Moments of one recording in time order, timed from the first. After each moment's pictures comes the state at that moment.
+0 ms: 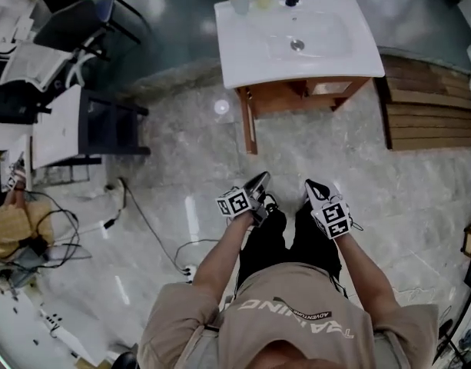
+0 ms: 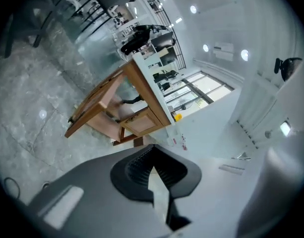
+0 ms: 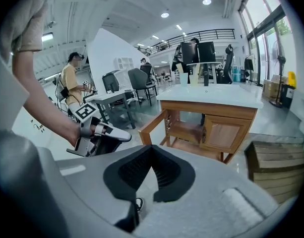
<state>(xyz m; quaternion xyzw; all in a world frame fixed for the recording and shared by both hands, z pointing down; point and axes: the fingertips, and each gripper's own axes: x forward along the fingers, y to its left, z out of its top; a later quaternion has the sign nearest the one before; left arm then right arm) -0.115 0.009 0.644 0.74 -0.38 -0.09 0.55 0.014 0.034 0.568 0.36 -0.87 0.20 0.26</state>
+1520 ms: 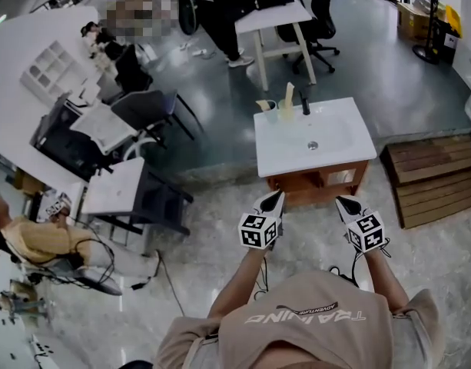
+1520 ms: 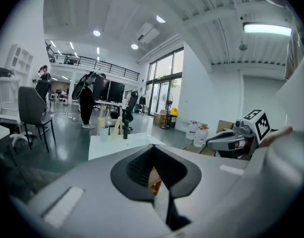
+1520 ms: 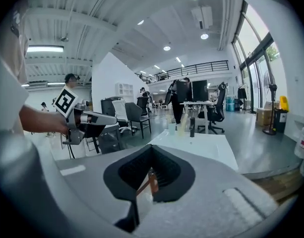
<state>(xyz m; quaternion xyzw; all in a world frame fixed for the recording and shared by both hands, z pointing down) -0.095 -0.087 0.317 0.87 -0.48 0.08 0.12 0.075 -0.065 0.342 0.41 -0.90 0.09 0.14</state>
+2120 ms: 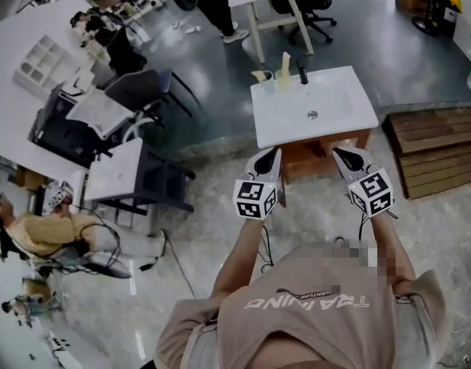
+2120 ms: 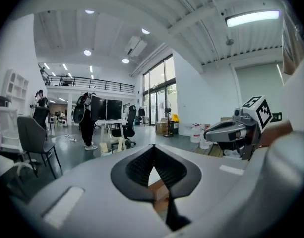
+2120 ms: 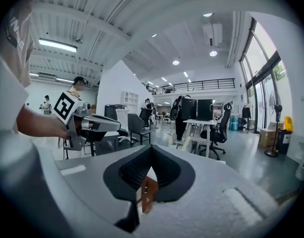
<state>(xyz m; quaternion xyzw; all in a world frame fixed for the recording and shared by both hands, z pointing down) -0.093 -0.090 0.238 0.87 -0.49 0.07 0.02 0.054 -0.076 0.250 0.40 -0.91 0.00 0.10</state>
